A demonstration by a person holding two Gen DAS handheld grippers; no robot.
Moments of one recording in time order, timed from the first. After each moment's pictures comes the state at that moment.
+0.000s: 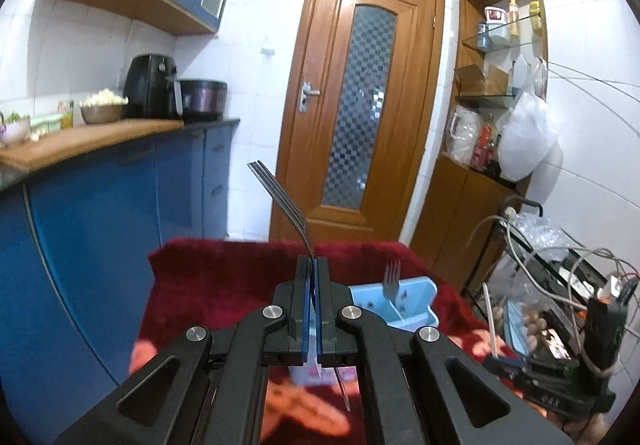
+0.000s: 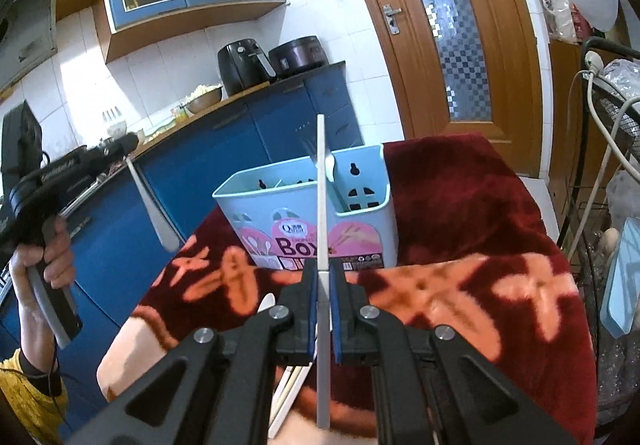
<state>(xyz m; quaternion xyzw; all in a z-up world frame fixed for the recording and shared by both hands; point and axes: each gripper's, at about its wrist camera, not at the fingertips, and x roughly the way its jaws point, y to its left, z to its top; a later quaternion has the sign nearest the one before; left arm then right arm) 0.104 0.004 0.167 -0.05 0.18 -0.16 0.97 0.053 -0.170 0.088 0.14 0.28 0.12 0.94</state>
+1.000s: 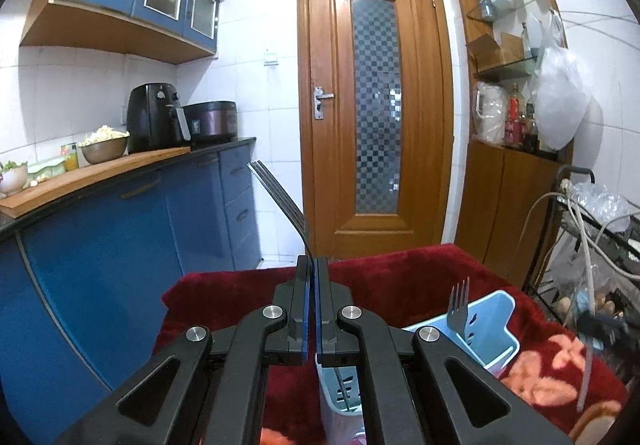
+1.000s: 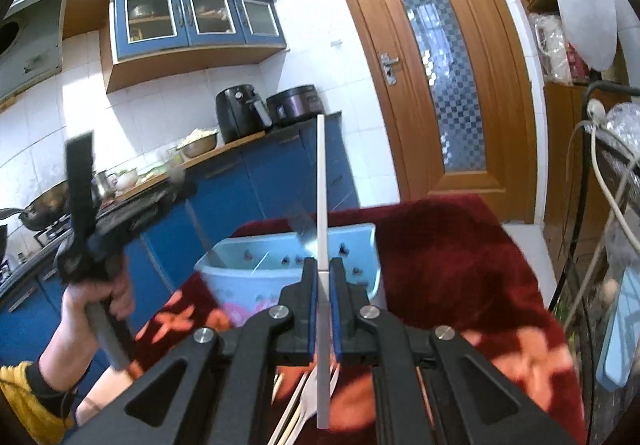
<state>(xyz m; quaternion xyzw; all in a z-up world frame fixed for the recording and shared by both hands) 0.180 -0.041 0.126 0.03 0.15 -0.11 0.98 0.090 -0.178 0.109 0.13 0.19 0.10 0.97</state>
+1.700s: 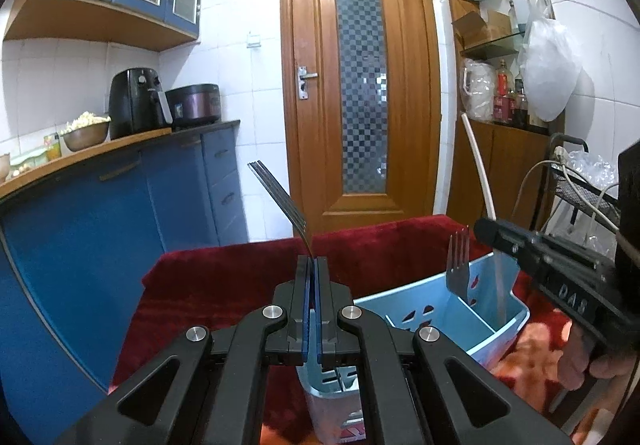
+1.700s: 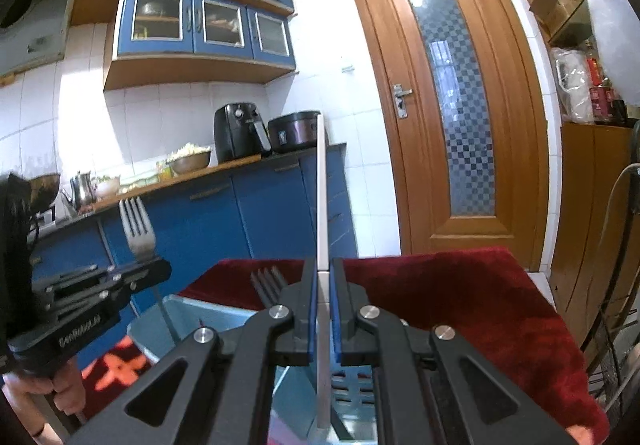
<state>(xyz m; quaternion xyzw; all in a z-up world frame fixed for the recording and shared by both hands) 0.189 -0.058 0.088 0.04 0.17 -0.13 0.97 0.178 -0.153 0.090 0.08 0.13 0.10 0.98</state>
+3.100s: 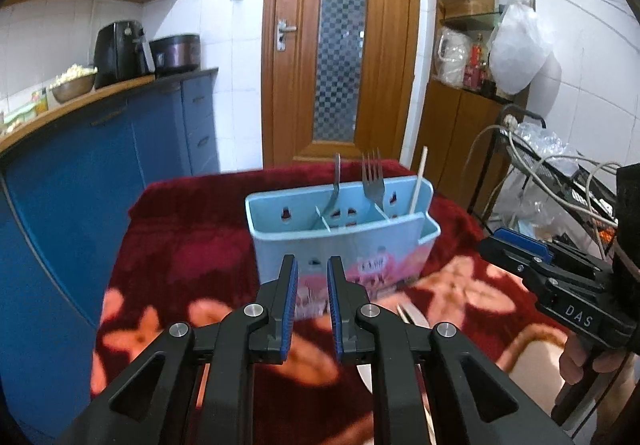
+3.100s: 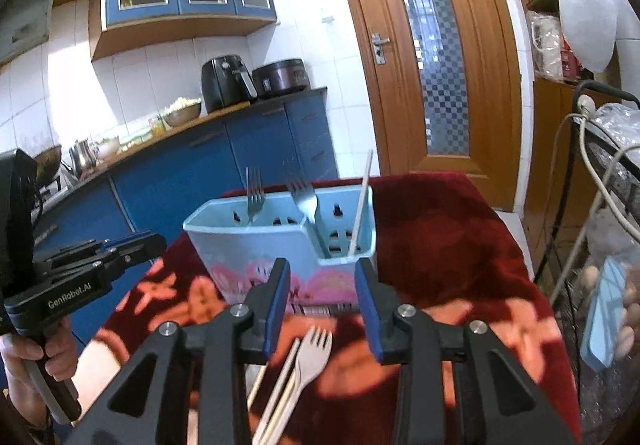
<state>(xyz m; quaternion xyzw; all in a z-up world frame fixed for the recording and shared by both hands) 0.099 -0.052 0.089 0.02 0.28 -0.18 0.94 0.076 -0.154 0.098 0.09 0.25 0.06 0.96</state>
